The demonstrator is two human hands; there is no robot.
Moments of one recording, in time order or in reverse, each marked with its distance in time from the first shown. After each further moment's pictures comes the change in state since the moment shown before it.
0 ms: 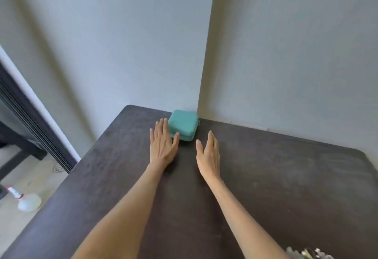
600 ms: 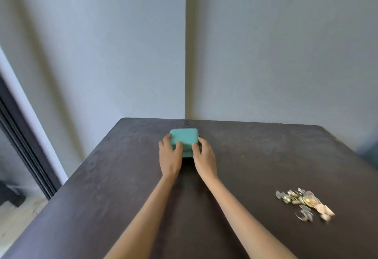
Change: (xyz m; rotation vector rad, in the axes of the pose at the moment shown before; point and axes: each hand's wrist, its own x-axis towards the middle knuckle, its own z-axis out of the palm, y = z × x) left_hand -0.103 0.032 -0.013 -0.658 0.083 -0.089; right_hand -0.088 -0.001 -0.009 0.317 0.148 -0.017
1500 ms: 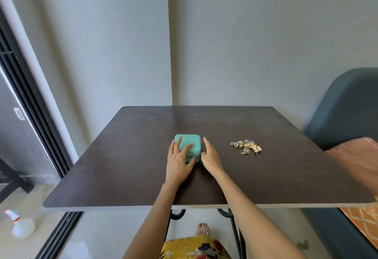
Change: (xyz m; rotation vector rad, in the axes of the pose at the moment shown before) left_hand -0.201 0.004 -0.040 0.440 -0.226 0.467; right_hand -0.162 0.020 -0.104 -0.217 -0.121 0.033
